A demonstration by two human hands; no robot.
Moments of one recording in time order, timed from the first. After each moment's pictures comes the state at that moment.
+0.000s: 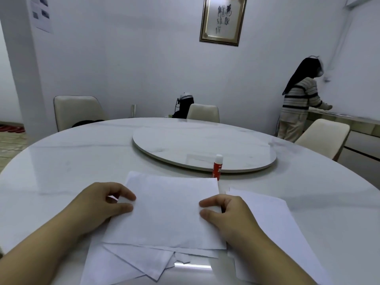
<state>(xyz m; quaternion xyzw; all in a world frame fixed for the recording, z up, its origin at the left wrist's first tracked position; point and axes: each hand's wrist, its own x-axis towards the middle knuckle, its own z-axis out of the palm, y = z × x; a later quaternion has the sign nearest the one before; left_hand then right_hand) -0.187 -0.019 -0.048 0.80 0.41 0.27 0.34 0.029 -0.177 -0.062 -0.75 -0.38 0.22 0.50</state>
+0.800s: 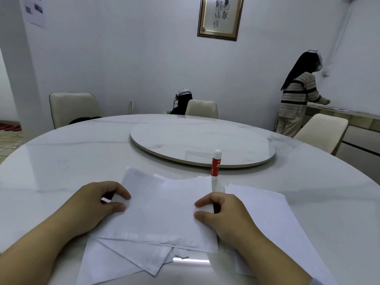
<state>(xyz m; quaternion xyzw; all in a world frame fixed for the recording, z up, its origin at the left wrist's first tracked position) -0.193 -0.011 -0.058 0.84 0.40 0.24 0.29 0.026 -0.176 -0.069 -0.76 -0.41 0.20 0.46</state>
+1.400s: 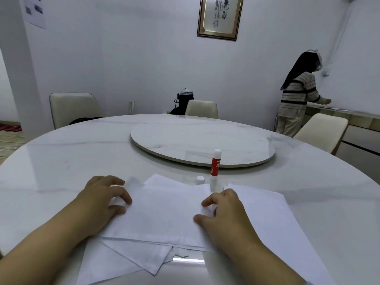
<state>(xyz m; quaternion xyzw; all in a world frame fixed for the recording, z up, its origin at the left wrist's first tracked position) -0.186 -0.010 -0.061 0.90 0.38 0.16 0.11 0.015 -0.178 -0.068 -0.82 -0.43 0.08 0.36</state>
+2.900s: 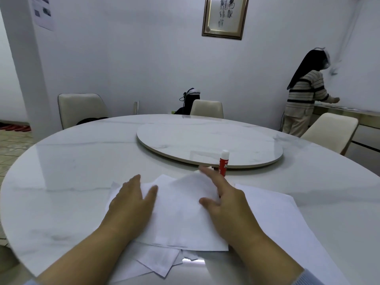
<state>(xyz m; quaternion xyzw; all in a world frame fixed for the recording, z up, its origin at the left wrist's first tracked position) -0.136 -0.031 -0.077 0.78 0.49 0.29 0.26 0.007 -0.167 -0.050 -0.73 -0.50 0.08 0.45</state>
